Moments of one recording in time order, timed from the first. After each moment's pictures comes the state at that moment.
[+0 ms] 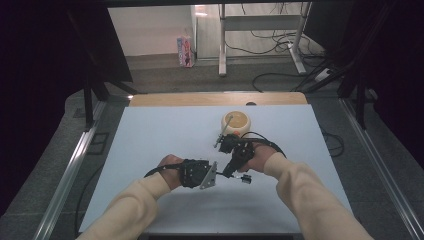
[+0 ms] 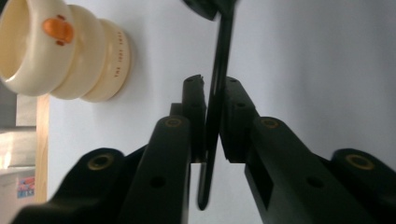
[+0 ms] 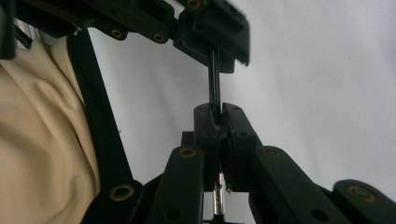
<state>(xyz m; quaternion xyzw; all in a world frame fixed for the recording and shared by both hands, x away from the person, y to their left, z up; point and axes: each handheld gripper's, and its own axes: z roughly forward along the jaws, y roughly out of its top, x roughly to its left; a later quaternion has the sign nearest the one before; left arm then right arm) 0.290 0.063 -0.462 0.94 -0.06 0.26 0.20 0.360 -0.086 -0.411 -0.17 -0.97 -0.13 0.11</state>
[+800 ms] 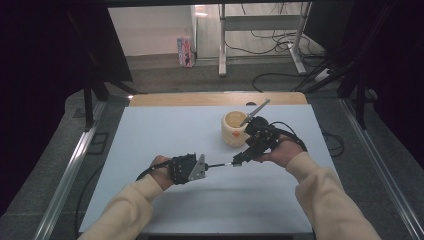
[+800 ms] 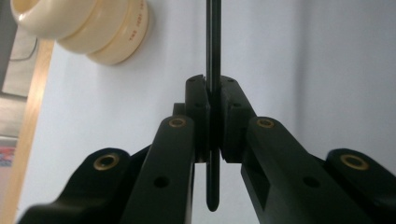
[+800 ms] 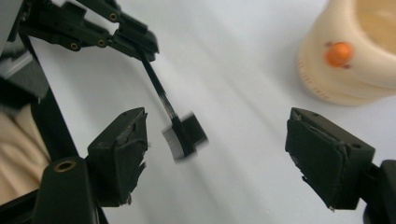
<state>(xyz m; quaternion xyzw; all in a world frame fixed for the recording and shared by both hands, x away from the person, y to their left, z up) 0.299 0.097 -0.463 0.94 0.04 0.25 0.25 0.367 -0.148 -0.369 -0.27 -0.93 -0.25 0.00</state>
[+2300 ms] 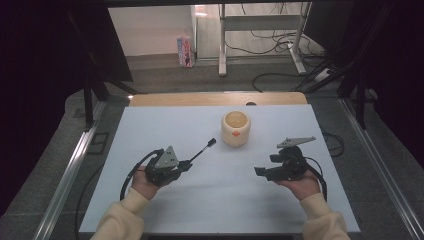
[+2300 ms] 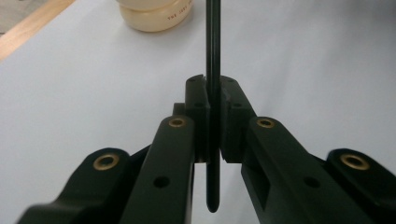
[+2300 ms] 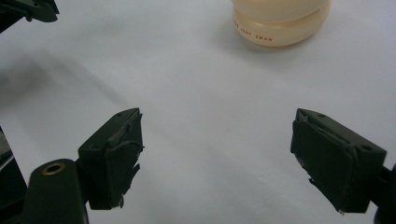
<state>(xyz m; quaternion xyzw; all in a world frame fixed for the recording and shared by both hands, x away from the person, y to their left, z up) 0.287 0.157 -0.468 0.88 0.24 0.16 0.39 0.326 -0.232 -0.446 -0.39 -0.84 -0.38 -0.05</state>
